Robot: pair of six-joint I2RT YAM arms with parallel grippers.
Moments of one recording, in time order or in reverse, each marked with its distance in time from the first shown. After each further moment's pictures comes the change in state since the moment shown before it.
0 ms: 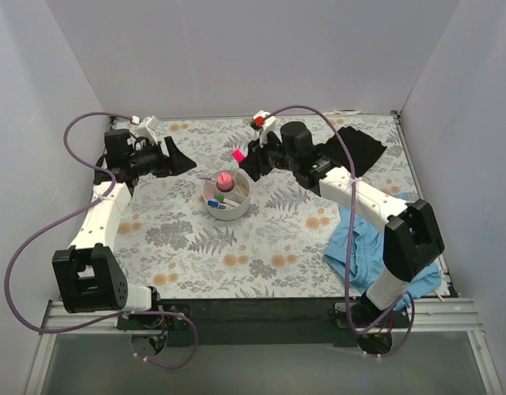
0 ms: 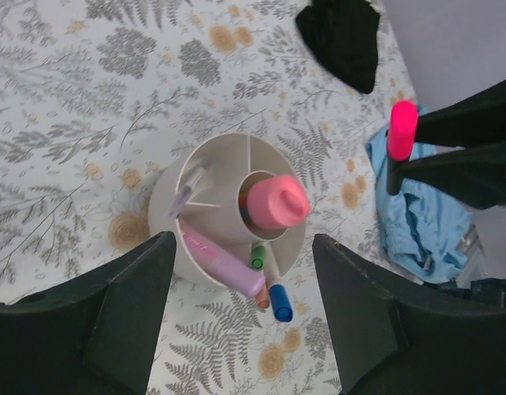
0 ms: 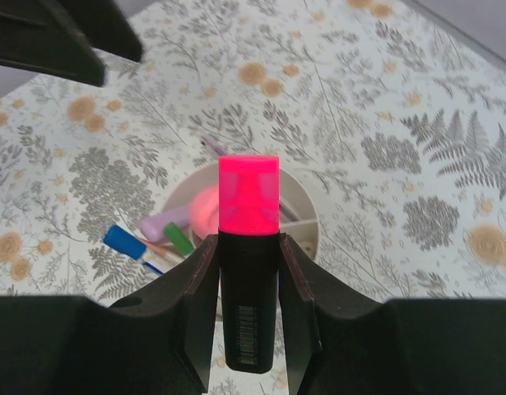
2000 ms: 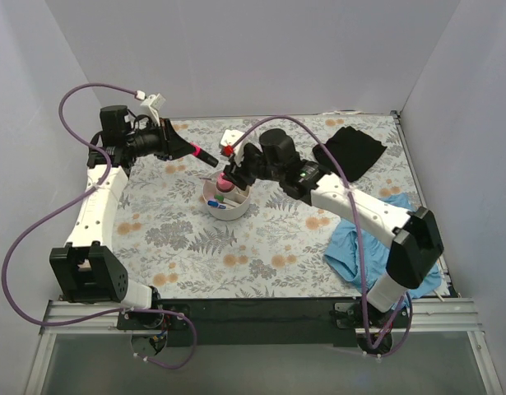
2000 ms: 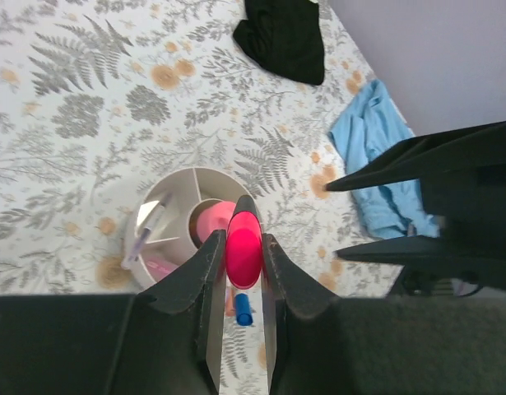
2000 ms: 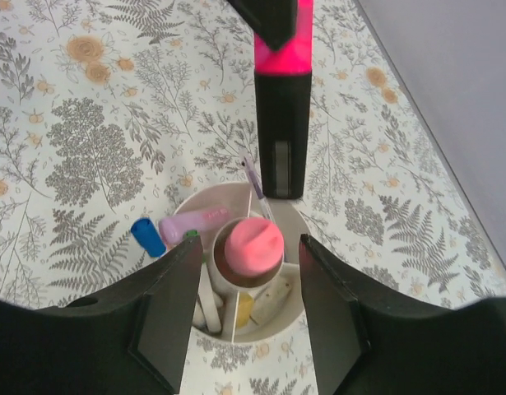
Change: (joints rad) left arm -0.048 0.074 0.276 -0.163 0.165 0.086; right arm 0.196 0.018 0.119 -0.075 0.069 -0.408
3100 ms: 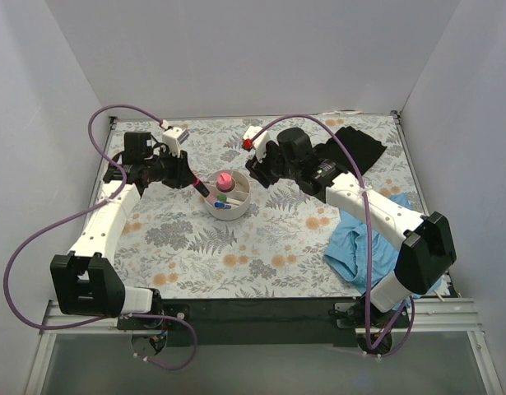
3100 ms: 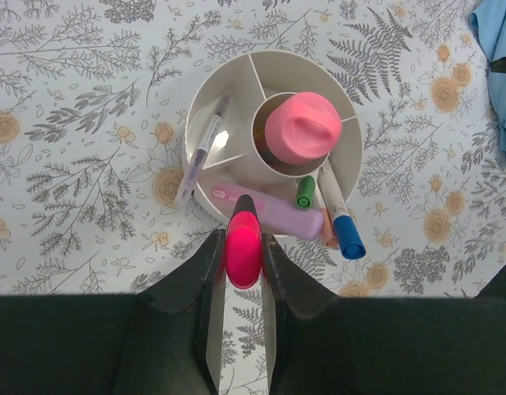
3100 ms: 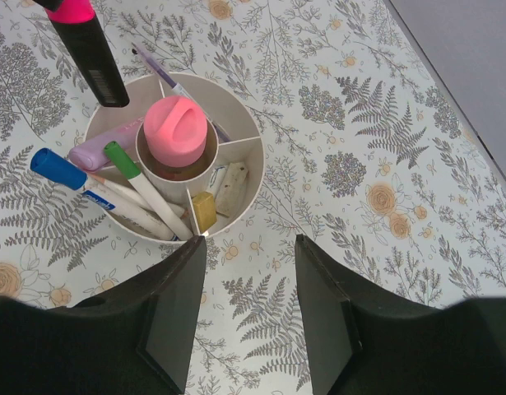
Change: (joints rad) left arm -0.111 -0.092 -0.191 -0.129 -0.335 0.315; right arm -0.115 -0.125 -0.115 -0.159 0.108 0.015
